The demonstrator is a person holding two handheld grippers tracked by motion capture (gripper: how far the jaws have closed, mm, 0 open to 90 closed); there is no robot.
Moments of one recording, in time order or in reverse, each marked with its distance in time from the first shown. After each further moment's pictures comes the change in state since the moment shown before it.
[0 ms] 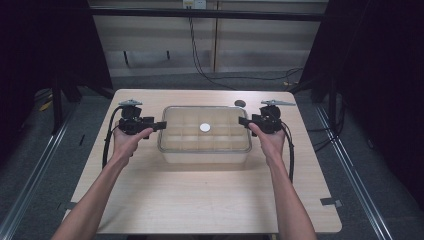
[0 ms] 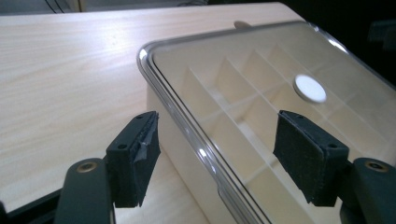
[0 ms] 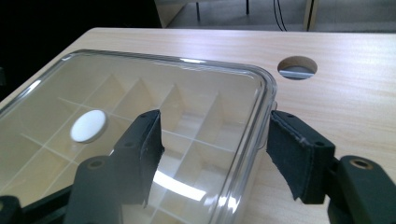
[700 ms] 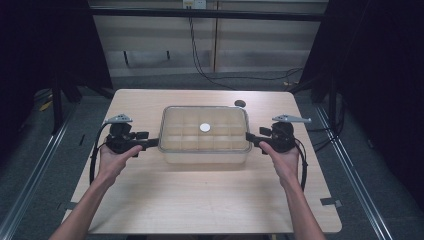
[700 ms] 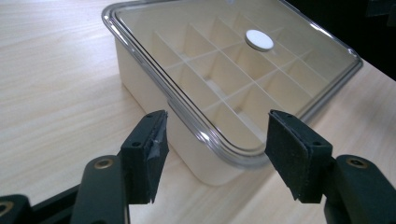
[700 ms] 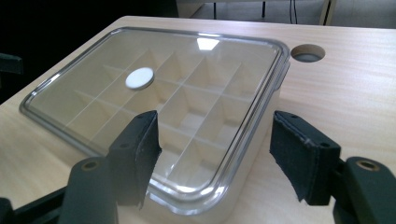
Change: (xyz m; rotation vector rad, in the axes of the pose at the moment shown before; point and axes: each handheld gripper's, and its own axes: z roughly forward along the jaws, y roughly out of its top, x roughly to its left) left arm -0.025 -0.038 -0.046 0.009 -0.058 0.049; right arm 0.016 -0.034 -0.063 -0.006 0.058 -0.055
